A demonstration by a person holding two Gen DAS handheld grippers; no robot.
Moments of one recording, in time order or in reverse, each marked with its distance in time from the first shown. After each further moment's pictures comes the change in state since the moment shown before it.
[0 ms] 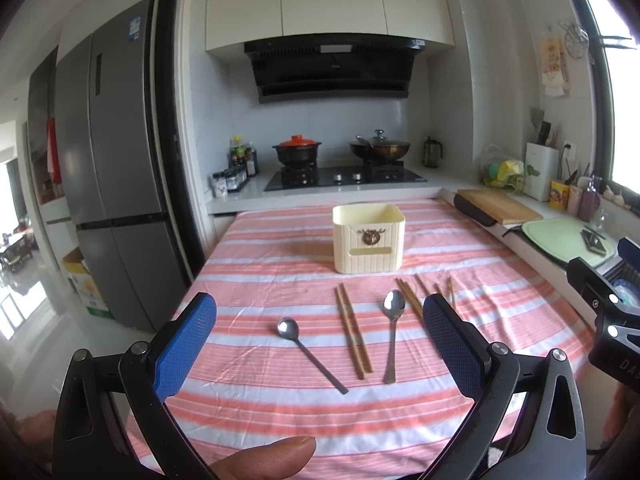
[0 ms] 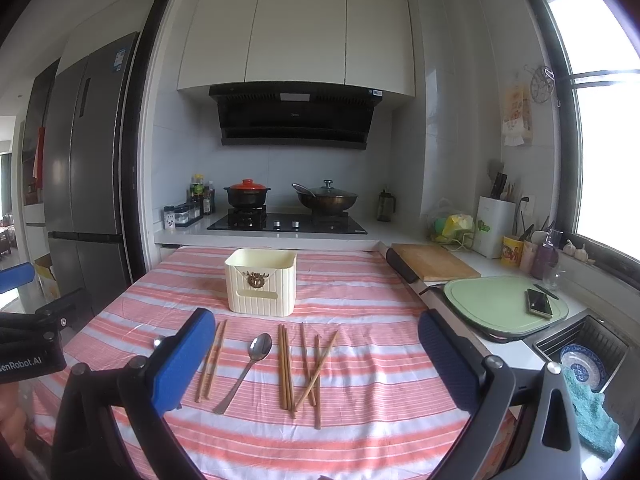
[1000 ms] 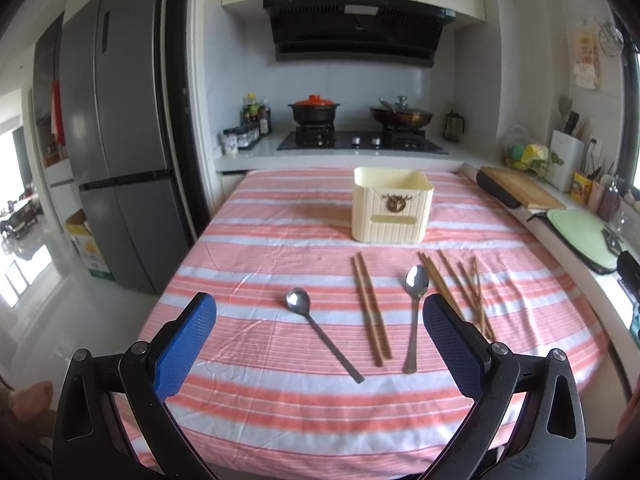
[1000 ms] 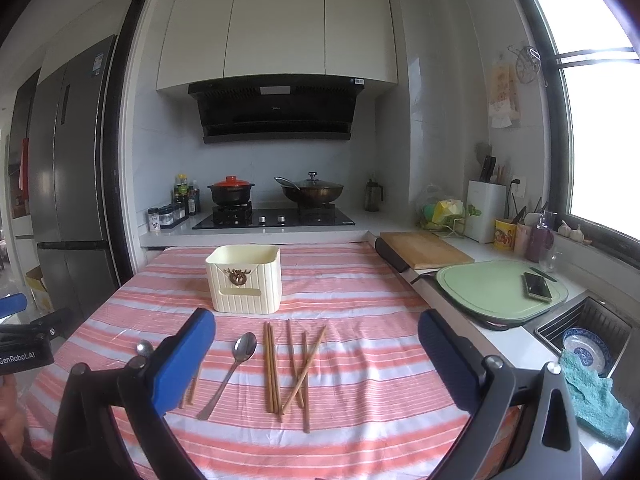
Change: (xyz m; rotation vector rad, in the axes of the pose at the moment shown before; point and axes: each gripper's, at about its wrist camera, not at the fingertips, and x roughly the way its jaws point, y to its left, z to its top) left arm 0.064 0.017 -0.013 -0.061 0.153 0.039; right arm 0.035 -0.024 -0.011 0.049 0.033 -0.039
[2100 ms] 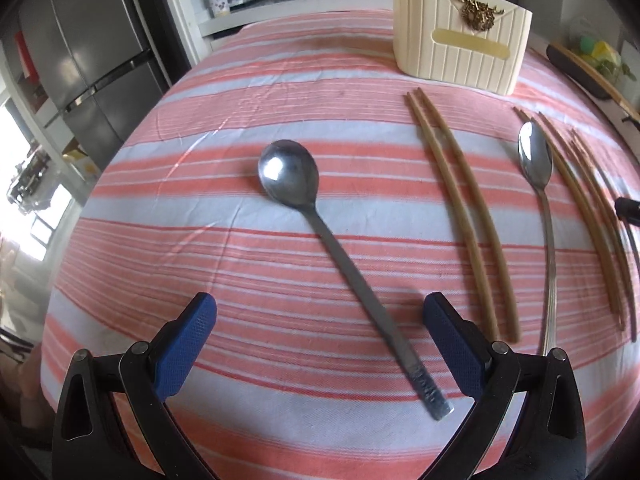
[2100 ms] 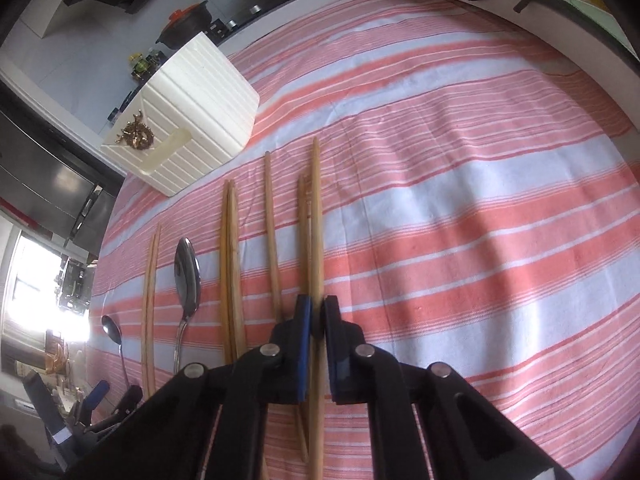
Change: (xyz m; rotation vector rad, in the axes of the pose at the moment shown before) left arm 0.215 -0.002 -0.074 0.027 0.458 0.097; right arm 0.302 -0.043 -0.113 0.361 0.818 0.291
